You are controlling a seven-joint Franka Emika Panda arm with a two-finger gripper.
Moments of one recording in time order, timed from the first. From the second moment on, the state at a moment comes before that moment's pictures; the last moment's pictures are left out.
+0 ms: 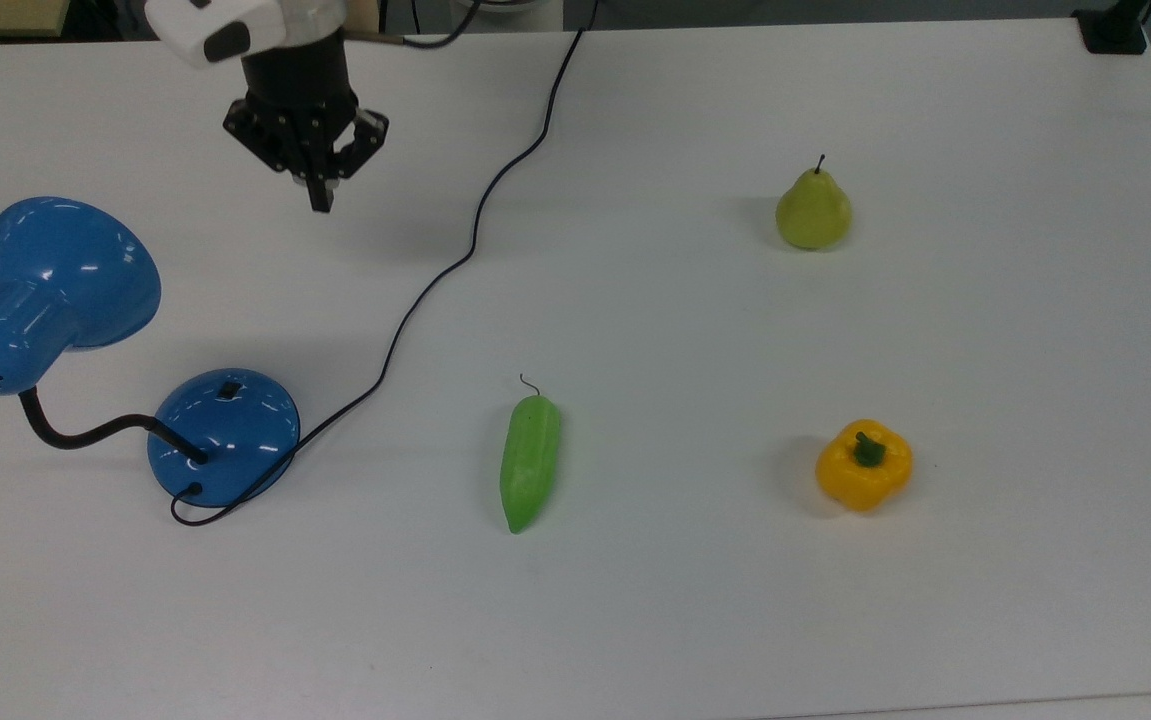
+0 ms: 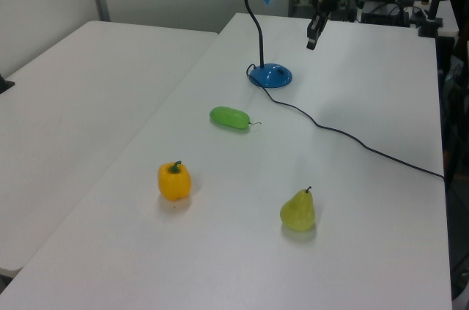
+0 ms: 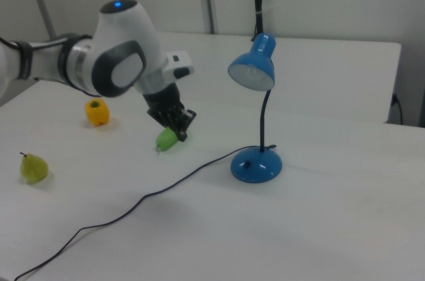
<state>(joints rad) 0.07 0.10 -0.18 -1.91 -0.02 2.25 -0.10</state>
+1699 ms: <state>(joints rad) -0.03 0.49 -0.23 -1.86 -0.01 2.94 -0.10</state>
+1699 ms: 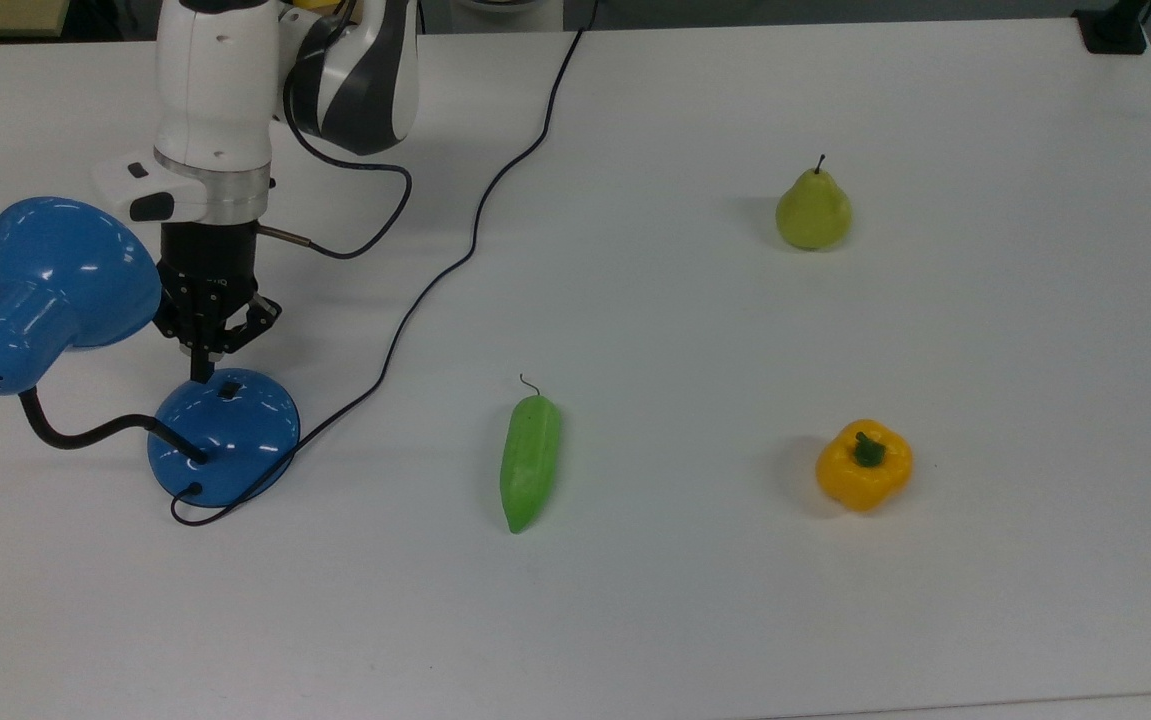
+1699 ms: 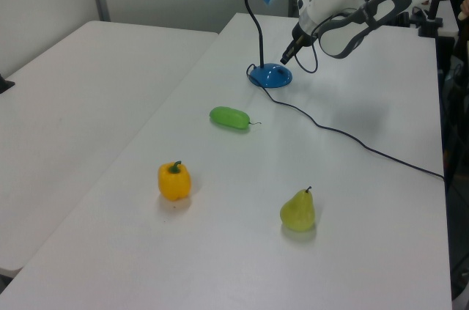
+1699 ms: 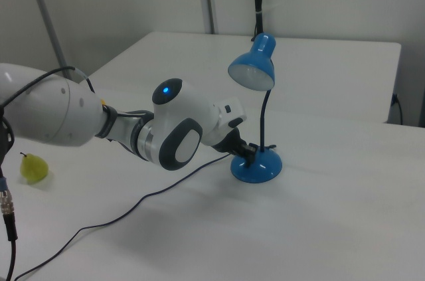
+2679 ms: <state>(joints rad) -0.02 0.51 -0.22 -1.84 -0.01 2.94 -0.10</state>
